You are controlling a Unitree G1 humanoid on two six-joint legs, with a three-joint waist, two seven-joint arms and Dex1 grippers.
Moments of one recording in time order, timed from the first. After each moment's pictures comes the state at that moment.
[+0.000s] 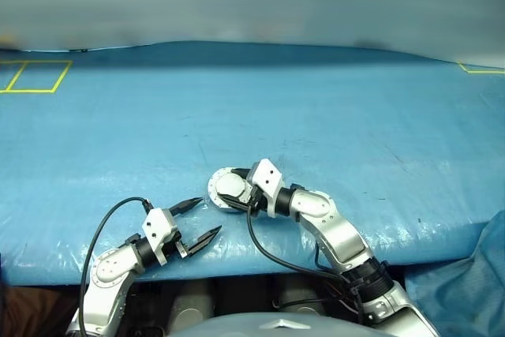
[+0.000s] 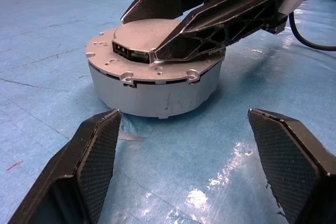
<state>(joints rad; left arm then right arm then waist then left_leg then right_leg) 0.26 0.44 -0.08 0.01 -0.28 -0.31 -0.87 -0.21 -0.23 0.40 -0.08 0.10 0.27 0.67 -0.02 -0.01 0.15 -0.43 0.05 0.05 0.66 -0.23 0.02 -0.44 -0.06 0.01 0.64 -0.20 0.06</state>
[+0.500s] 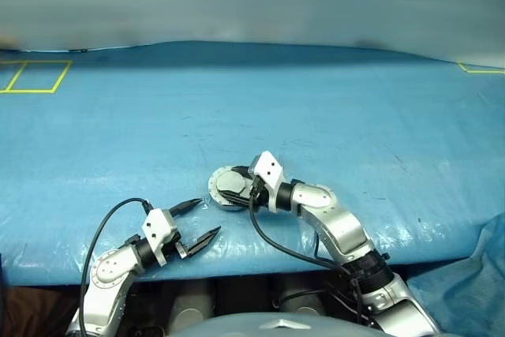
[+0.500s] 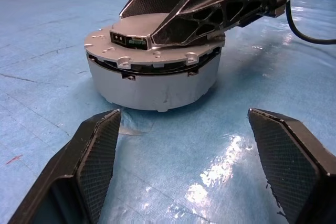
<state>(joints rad) 0.26 0.43 -0.08 0.03 -0.28 -0.31 -0.88 -0.27 -0.24 0.38 -0.08 0.16 0.38 0.70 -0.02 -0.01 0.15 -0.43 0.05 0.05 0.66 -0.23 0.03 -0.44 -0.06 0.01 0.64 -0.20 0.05</state>
